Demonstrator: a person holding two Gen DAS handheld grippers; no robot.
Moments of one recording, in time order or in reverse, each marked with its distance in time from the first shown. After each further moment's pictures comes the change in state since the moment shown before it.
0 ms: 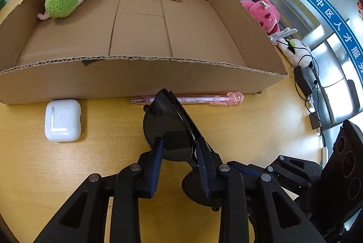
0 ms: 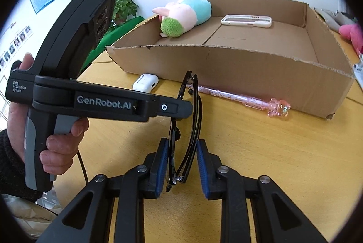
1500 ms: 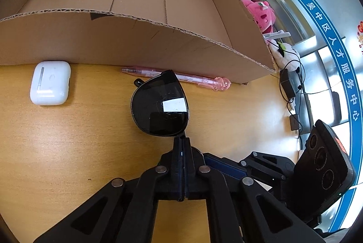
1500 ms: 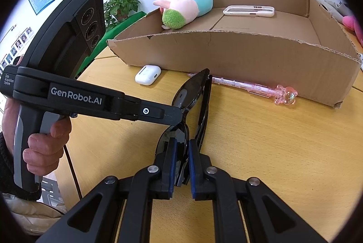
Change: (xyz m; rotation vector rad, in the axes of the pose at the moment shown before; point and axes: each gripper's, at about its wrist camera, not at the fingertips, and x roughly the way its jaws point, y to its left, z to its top) left arm -0.002 0.006 -0.016 -0.119 0.085 -0.144; right arm -0.001 -0.006 0.000 0.029 0.047 0.055
